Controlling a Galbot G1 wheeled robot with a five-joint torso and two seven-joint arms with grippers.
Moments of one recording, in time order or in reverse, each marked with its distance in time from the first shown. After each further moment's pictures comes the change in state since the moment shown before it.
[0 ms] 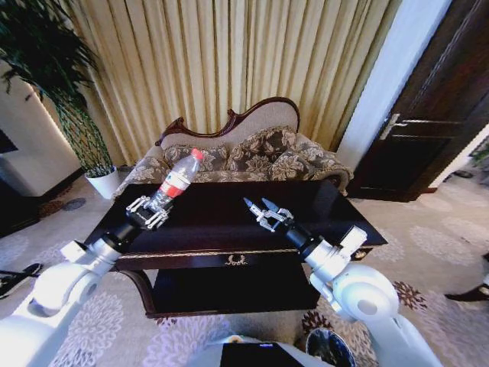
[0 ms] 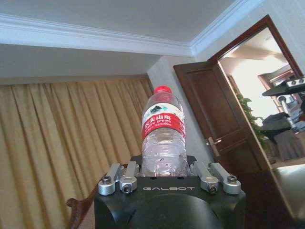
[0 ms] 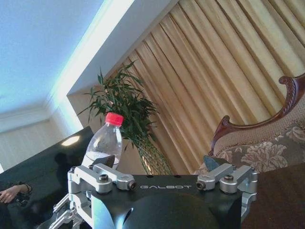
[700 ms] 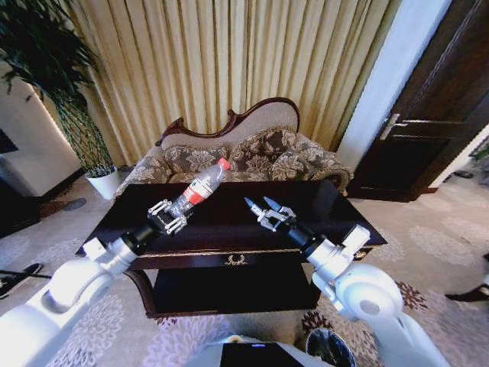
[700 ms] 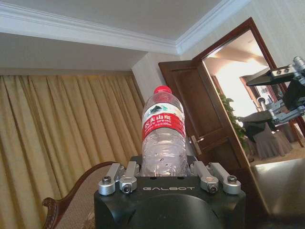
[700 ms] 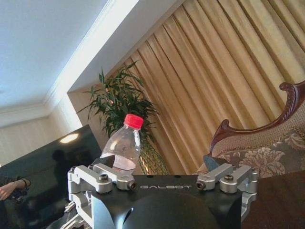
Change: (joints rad) left arm -0.127 0.088 0.185 0.045 -0.009 -0.018 -0.036; right arm 0.010 -0.036 0.016 0.003 0.001 0.009 0.000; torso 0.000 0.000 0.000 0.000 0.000
